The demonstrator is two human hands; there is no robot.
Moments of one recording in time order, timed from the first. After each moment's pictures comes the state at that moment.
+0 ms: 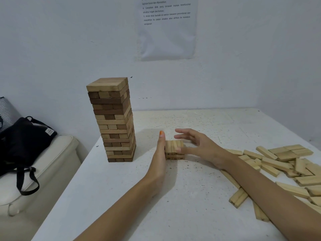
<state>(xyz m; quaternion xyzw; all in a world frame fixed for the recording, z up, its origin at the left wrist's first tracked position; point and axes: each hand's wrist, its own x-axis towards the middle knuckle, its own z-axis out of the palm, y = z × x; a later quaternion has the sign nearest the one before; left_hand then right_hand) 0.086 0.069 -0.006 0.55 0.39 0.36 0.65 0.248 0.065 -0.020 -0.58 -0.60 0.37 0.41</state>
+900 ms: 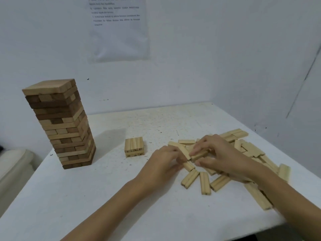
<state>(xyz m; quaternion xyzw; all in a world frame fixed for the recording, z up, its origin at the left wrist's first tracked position) 0.141 0.041 -0.030 0.94 0.13 0.25 0.22 0.323 -0.071 -0.010 -0.70 -0.63 0.15 0.30</state>
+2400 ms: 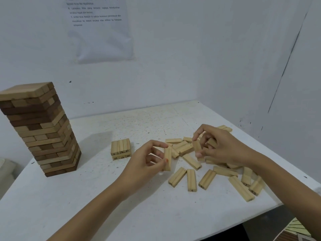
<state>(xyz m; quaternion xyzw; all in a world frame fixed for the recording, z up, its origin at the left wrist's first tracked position) 0.124 0.025 -0.009 0.77 0.22 0.25 0.54 0.340 -0.094 0.011 -0.71 -0.57 0.18 0.38</state>
